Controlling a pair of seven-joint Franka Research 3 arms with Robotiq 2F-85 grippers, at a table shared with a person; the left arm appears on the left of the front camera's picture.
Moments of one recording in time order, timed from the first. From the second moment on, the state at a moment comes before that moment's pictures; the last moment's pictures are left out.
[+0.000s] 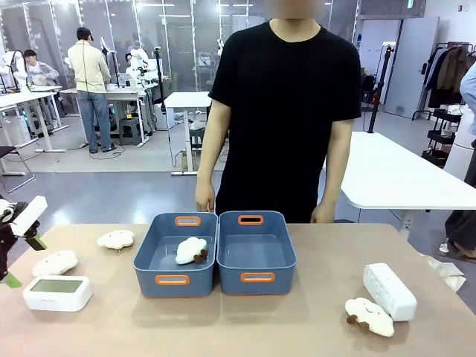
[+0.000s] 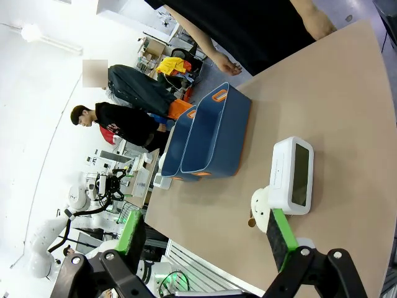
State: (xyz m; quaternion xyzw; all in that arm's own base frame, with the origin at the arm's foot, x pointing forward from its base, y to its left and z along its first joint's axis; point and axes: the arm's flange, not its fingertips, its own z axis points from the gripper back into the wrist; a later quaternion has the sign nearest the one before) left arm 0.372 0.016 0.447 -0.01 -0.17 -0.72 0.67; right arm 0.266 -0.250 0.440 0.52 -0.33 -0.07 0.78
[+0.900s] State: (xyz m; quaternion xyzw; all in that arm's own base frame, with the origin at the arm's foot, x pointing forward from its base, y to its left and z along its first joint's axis) left arm 0.467 -0.001 0.344 0.03 -0.11 -0.73 0.67; right arm 0.266 -0.250 0.440 0.52 -0.33 -0.07 0.78
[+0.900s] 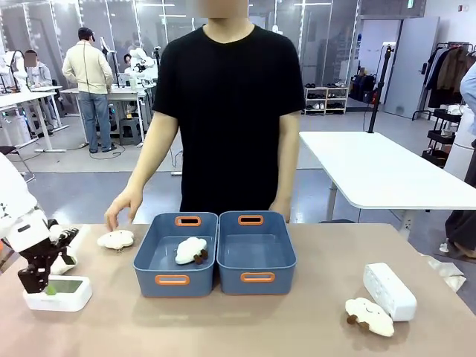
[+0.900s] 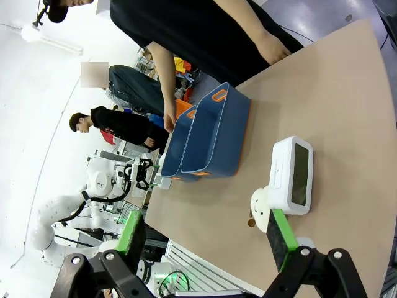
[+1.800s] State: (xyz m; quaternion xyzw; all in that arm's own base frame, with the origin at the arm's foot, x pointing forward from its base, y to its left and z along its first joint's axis) left arm 0.470 -0.002 0.347 0.03 -0.10 -0.73 0.67; right arm 0.266 -0.250 0.440 0.52 -0.33 -0.07 0.78
